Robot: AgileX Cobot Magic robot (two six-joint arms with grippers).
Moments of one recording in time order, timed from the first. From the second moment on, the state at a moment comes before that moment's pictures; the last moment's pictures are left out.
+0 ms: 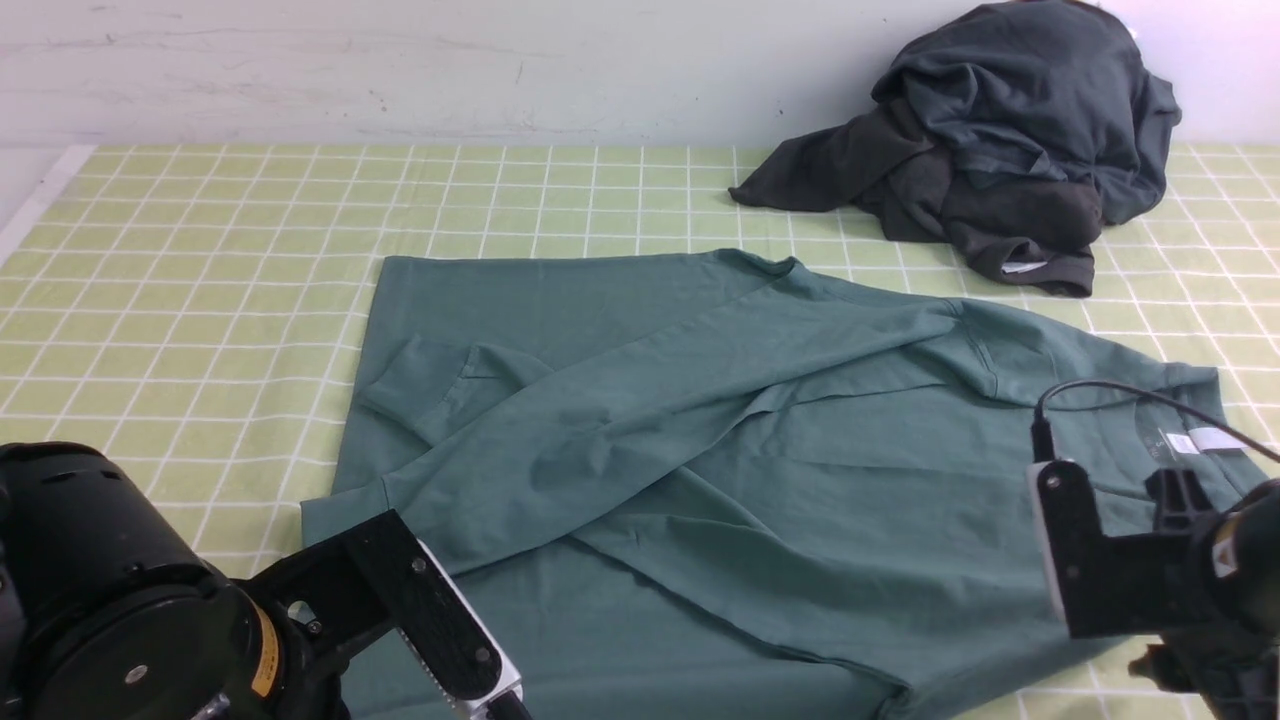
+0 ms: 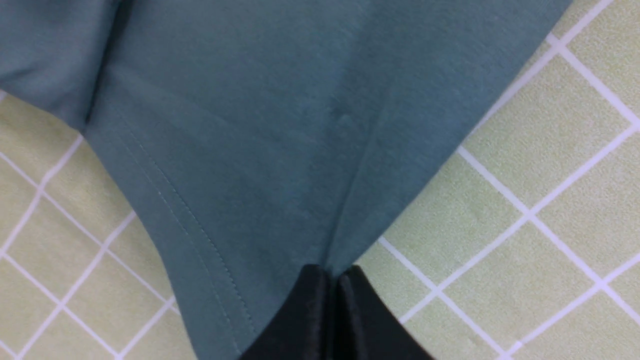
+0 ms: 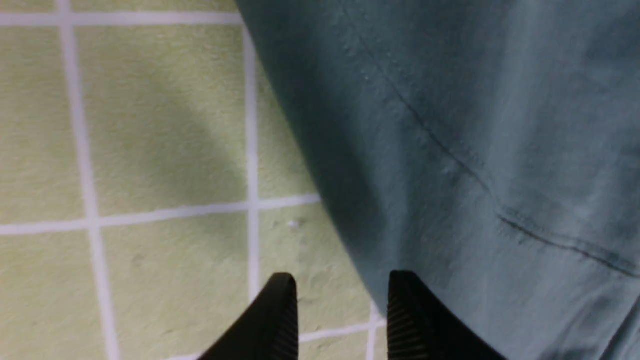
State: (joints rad) right arm 0.21 1.51 -0.66 -0.21 0.59 -1.13; left arm -0.64 1.24 -0.68 0.17 0.89 0.13
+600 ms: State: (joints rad) right arm 0.21 1.57 -0.69 -0.12 0.55 -1.05; left arm -0.64 1.24 -0.68 0.15 0.88 0.13
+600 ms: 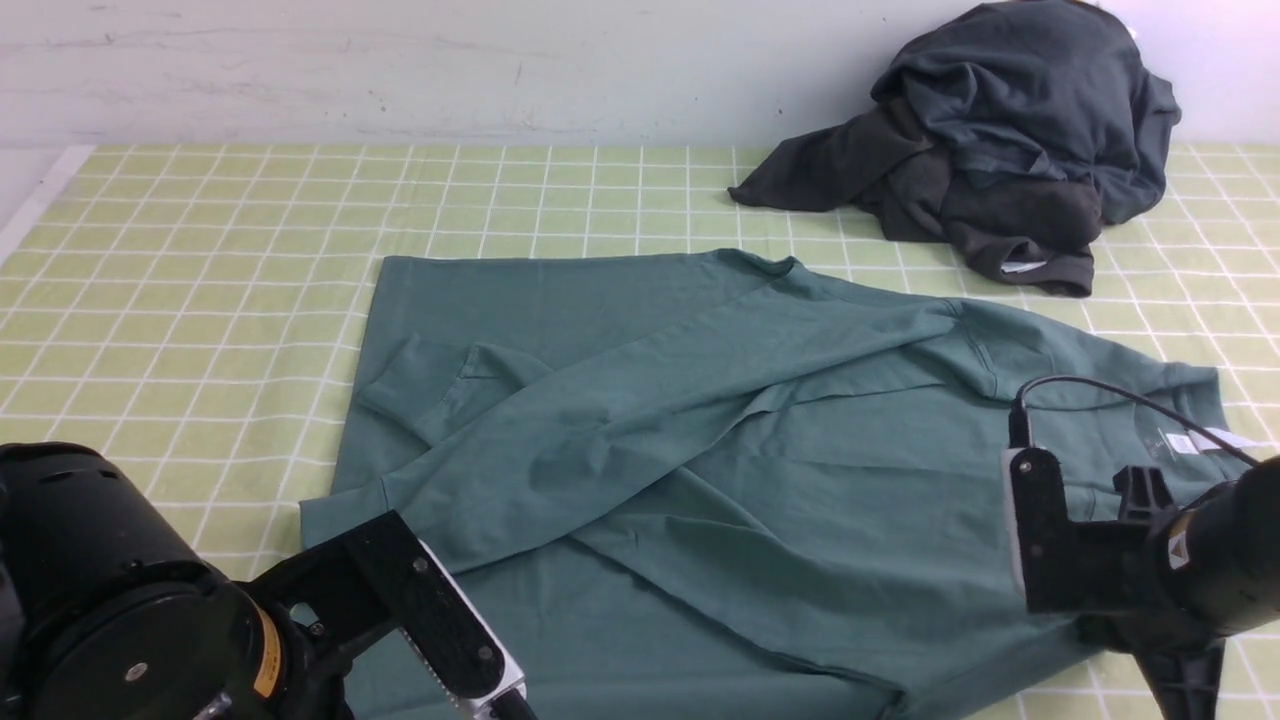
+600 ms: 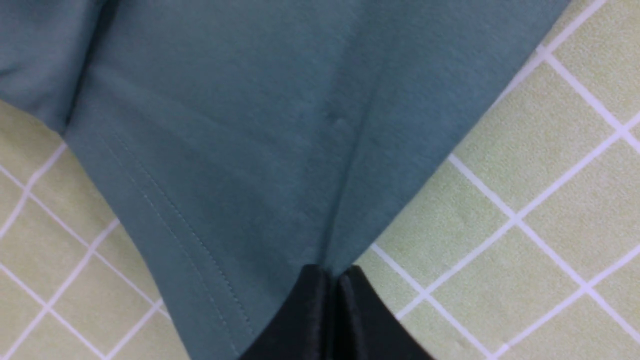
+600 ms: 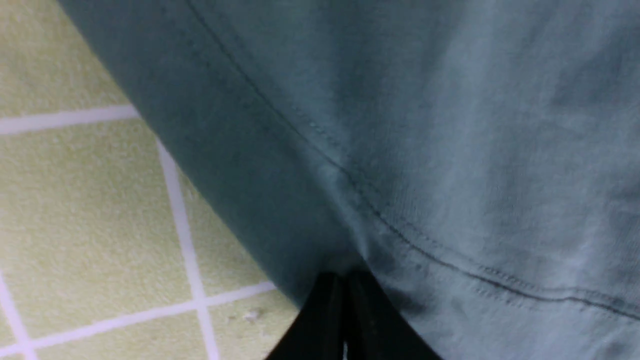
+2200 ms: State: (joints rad) right arm 0.18 1.52 -0.66 -0.20 0.51 -1.02; left arm -0.52 1.24 -0.83 0.17 0.88 0.00
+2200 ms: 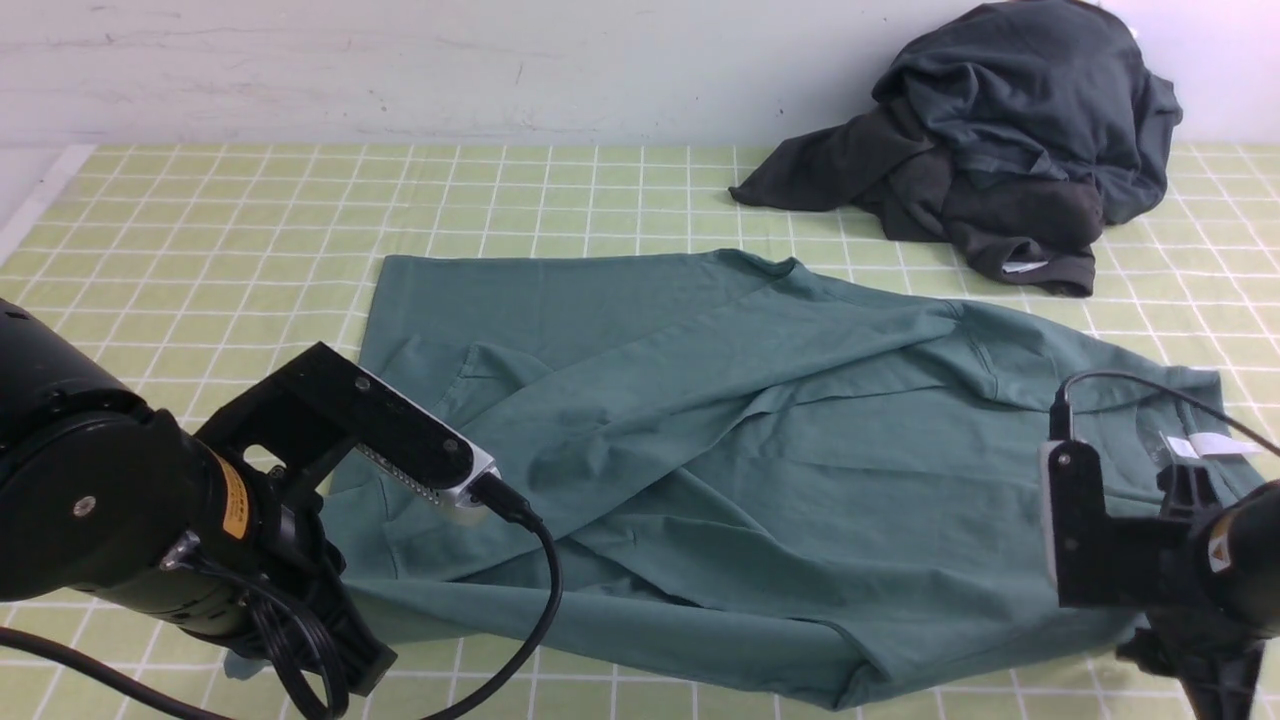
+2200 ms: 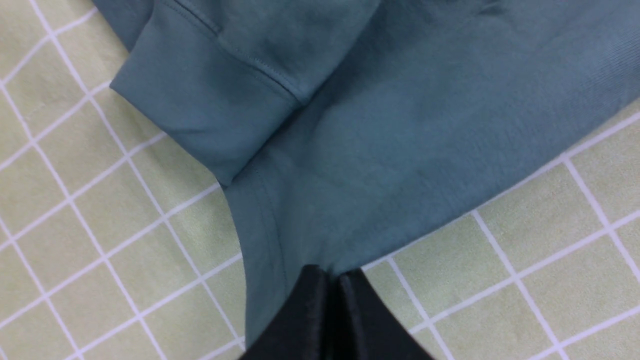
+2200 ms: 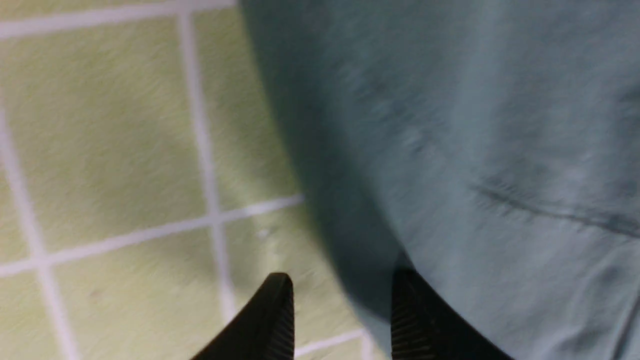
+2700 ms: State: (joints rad) right arm 0.18 1.57 -0.65 -0.20 0.55 -0.98; left arm -0.52 1.24 -0.83 0.17 0.87 0.00
